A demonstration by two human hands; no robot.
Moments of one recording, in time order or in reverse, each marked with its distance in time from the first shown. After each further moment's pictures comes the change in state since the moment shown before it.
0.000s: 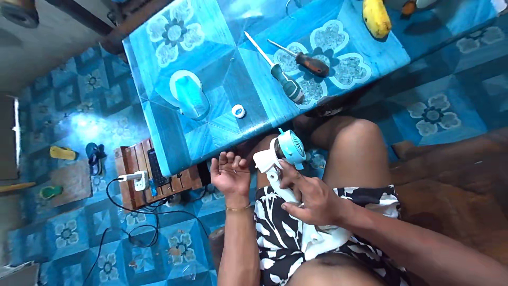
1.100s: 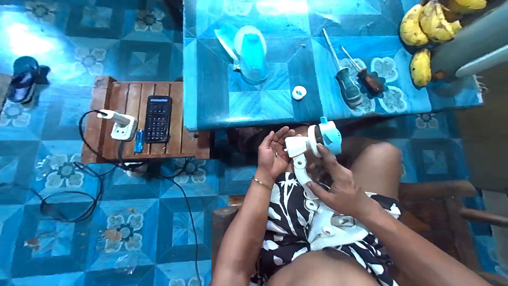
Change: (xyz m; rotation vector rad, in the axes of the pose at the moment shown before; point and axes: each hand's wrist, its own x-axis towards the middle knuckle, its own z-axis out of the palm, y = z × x) left_hand 0.006 -0.007 -0.047 -0.069 -0.343 -0.440; right_hand 0.023 -0.030 0.028 -0.363 0.057 0.051
